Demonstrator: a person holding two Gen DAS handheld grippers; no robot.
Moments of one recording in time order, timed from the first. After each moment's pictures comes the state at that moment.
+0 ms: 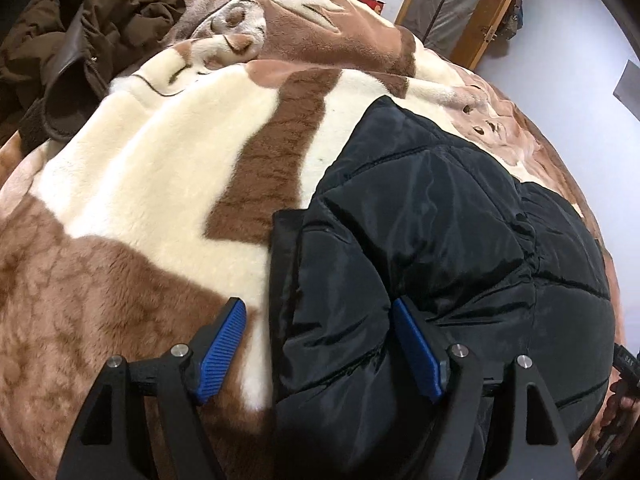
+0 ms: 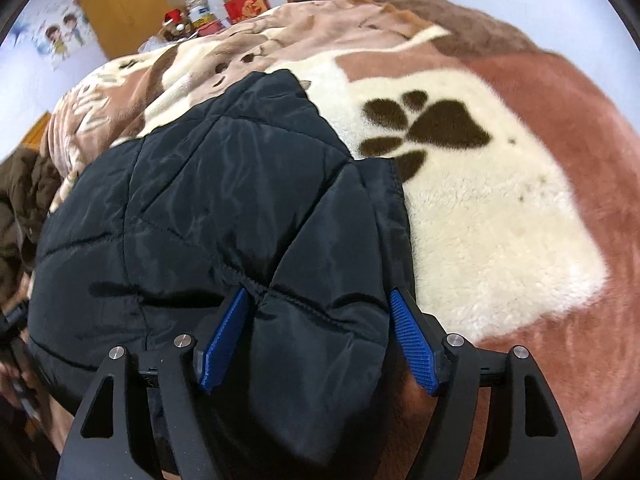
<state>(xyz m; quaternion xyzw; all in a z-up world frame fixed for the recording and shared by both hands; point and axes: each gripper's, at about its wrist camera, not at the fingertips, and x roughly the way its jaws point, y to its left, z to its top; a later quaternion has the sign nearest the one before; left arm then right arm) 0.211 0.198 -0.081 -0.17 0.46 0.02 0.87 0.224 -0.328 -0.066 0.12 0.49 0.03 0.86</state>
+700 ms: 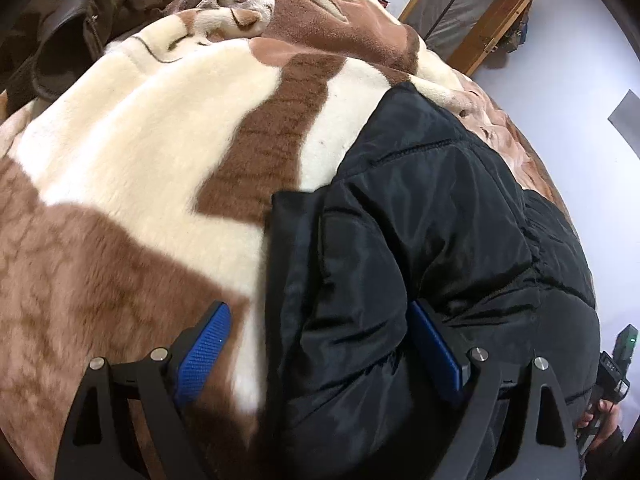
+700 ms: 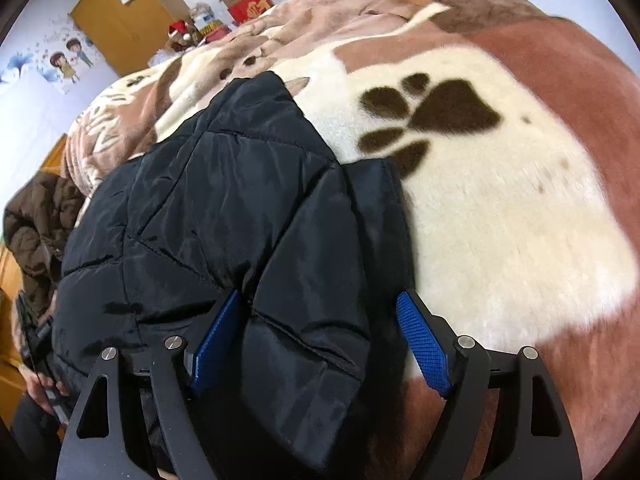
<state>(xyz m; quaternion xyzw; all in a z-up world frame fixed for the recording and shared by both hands) 0.202 0.212 -0.100 -0.23 0.47 -0.01 0.85 0.222 -0.356 -0.083 0.19 0.49 0.09 0.84</state>
